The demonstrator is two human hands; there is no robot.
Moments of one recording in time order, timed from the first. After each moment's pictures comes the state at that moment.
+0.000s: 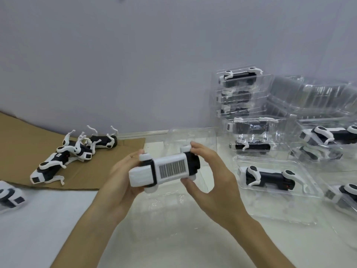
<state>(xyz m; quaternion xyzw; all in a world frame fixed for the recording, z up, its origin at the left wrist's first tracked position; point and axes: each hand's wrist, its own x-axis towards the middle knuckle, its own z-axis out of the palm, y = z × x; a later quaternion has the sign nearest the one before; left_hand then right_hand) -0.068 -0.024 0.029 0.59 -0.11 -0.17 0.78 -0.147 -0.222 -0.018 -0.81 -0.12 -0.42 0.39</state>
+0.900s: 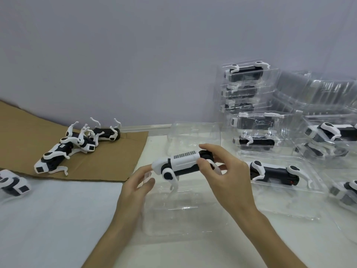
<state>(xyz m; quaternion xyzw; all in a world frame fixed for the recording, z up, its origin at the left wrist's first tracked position) -0.081 -0.019 -0.040 0.71 -0.14 -0.07 0.69 -0.149 -0.219 -0.010 -0.79 0.06 -0.37 0.49</state>
